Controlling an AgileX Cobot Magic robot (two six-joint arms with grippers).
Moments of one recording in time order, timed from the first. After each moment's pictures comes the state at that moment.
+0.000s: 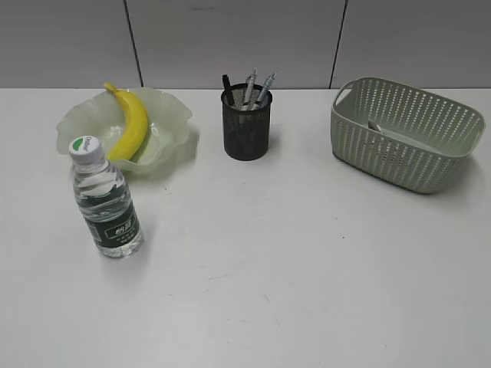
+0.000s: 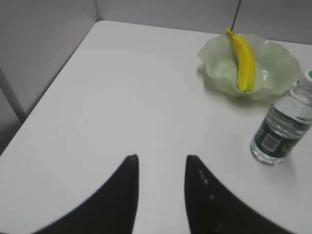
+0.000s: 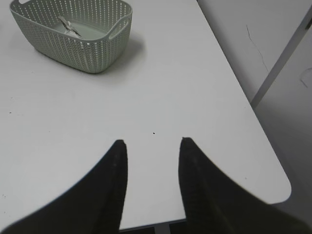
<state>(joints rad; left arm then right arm) -0.02 -0.01 -0.54 0.14 1.06 -0.22 0.00 -0.01 -0.51 -0.13 1.04 0.06</state>
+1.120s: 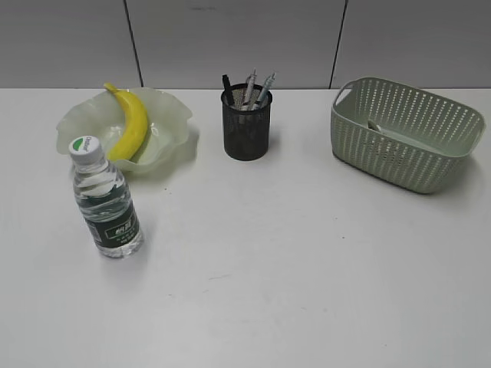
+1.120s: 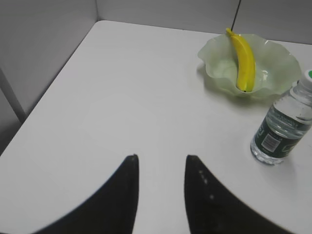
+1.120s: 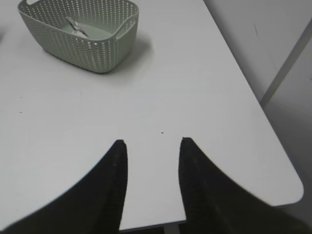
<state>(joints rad) -0.02 -0.01 -0.54 0.14 1.06 -0.22 0.00 -0.01 -0.51 -0.09 1.04 0.06</state>
